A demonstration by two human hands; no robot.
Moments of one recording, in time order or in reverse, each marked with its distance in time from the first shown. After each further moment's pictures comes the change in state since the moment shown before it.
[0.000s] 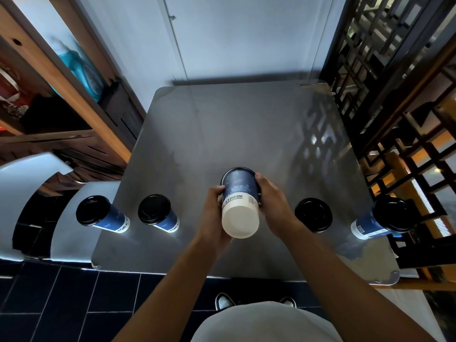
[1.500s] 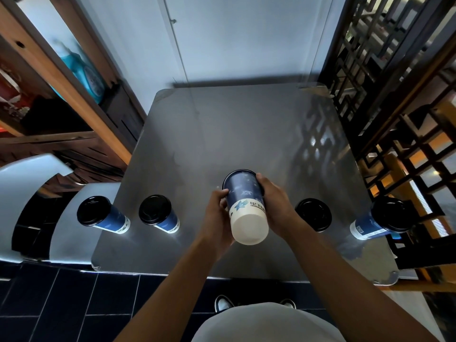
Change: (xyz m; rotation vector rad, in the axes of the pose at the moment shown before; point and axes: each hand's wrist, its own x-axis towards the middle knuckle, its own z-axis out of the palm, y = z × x) left_hand 0.003 -0.007 -0.005 -0.060 0.029 -0.035; right_hand -0.010 -0.009 0.004 0.146 0.008 0.074
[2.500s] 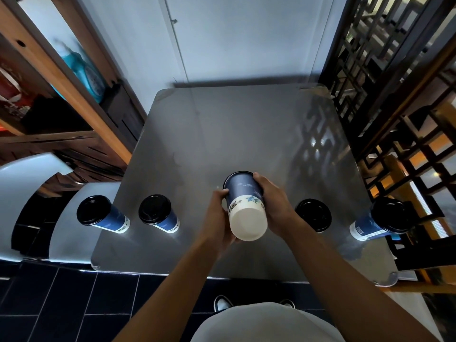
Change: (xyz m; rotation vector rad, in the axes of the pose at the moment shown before) left_hand 0.006 -0.003 -0.003 0.223 -0.012 -0.003; right_hand -0.009 -0.009 0.006 0.041 -0.034 0.039
